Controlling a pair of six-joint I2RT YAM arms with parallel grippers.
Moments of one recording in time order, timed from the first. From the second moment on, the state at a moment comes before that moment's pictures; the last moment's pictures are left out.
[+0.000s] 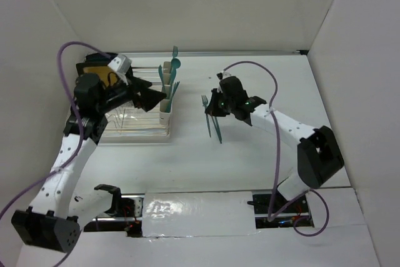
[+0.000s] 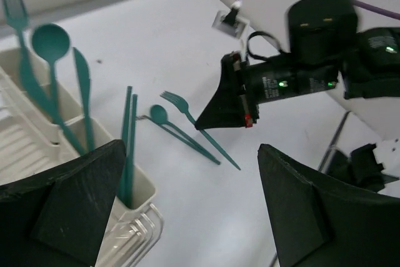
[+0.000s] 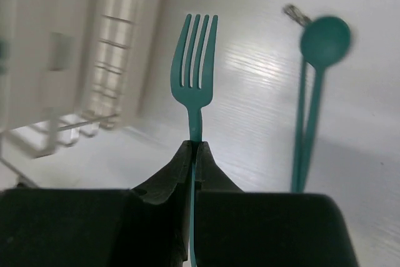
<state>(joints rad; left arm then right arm) -0.12 0.97 1.02 -0.13 0.71 -0.24 0.58 1.55 1.09 -0.26 -0.07 0.55</state>
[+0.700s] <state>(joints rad) -0.51 1.60 1.65 -0.33 0.27 -0.53 0.55 1.22 1.10 -0.13 -0.25 0.54</state>
